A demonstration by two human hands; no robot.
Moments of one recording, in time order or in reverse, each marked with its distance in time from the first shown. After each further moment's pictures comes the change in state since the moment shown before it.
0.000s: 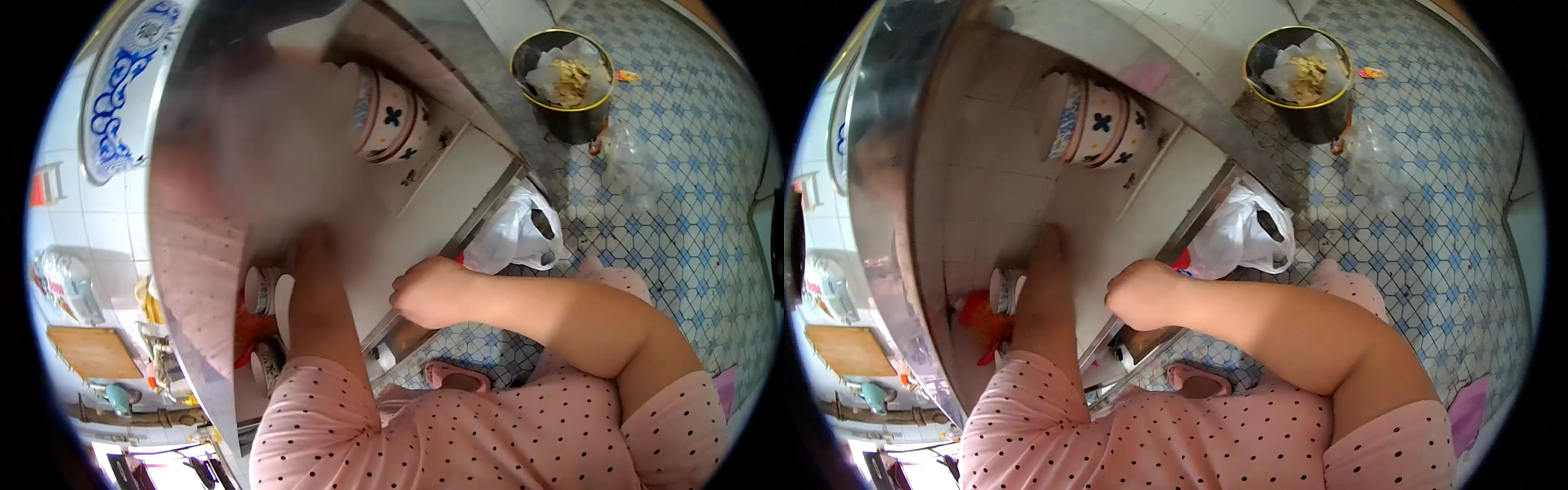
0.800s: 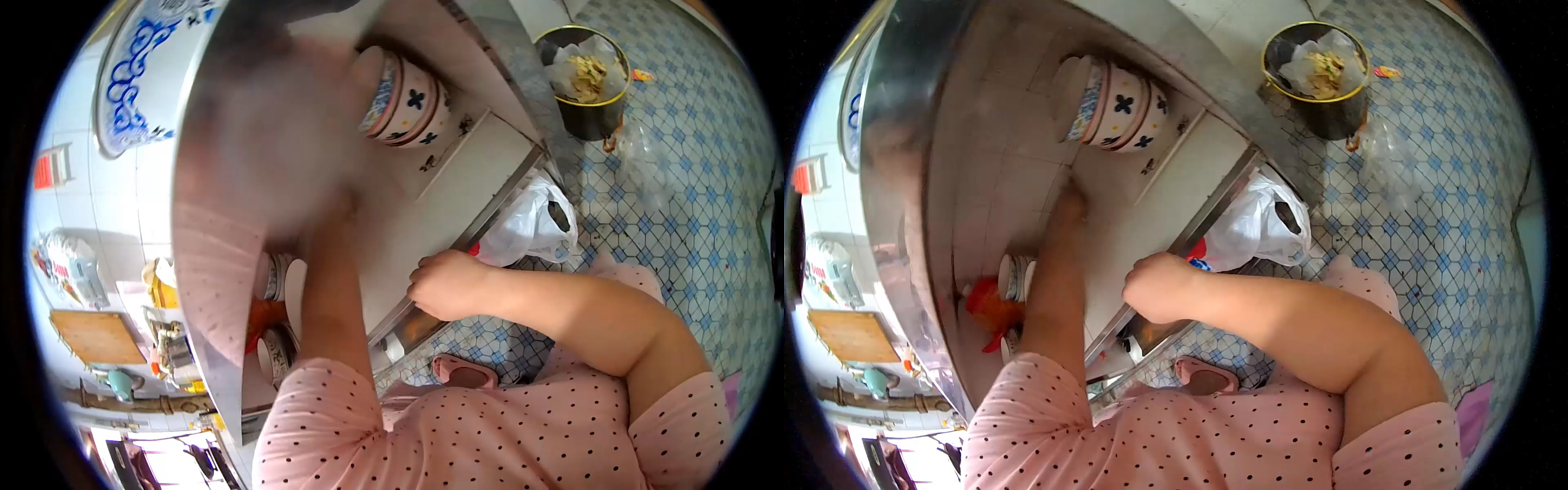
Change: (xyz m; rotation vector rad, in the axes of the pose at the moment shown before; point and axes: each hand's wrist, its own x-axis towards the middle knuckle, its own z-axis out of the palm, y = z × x) left_hand -0.026 0.047 -0.036 0.043 0.045 0.140; right_hand 0.001 -0.007 0.011 0.010 -0.077 0.018
